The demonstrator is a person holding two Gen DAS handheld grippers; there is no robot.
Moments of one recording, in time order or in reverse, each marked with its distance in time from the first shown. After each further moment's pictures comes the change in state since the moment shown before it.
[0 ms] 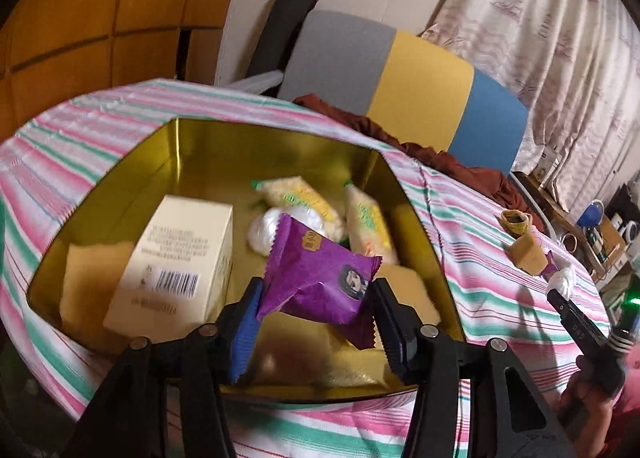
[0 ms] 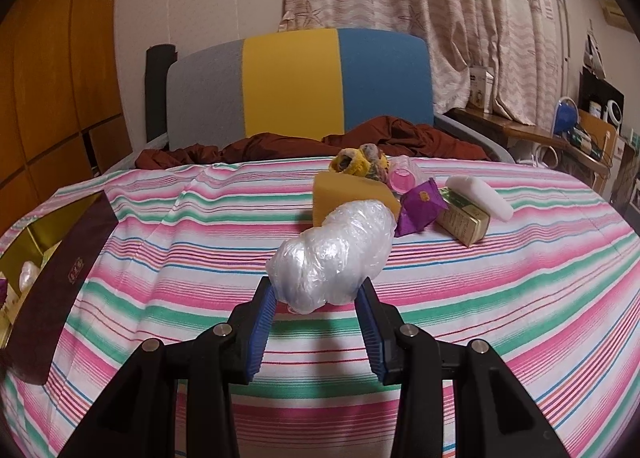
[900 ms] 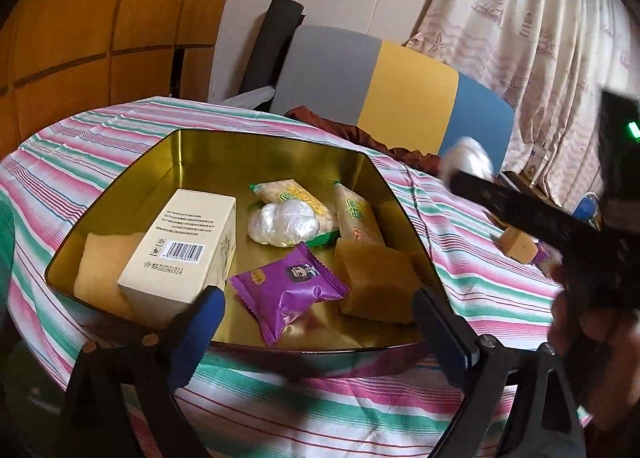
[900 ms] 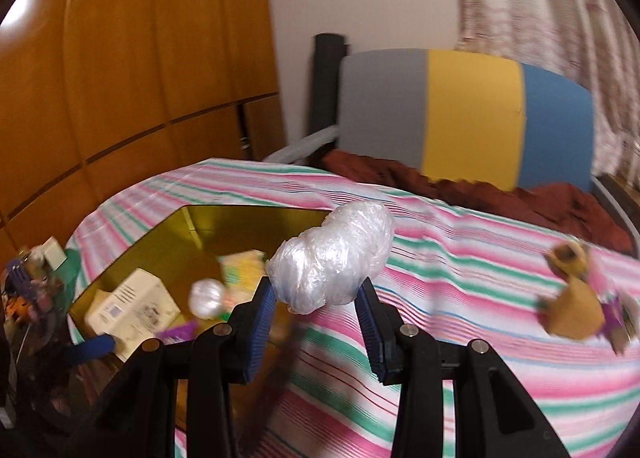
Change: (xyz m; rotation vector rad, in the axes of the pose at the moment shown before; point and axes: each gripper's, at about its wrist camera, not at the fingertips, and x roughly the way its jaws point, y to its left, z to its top) left arm -0.027 -0.004 -0.019 0.054 -0.068 -0.018; right arm -0.018 0.190 0.060 -0.286 0.032 0.493
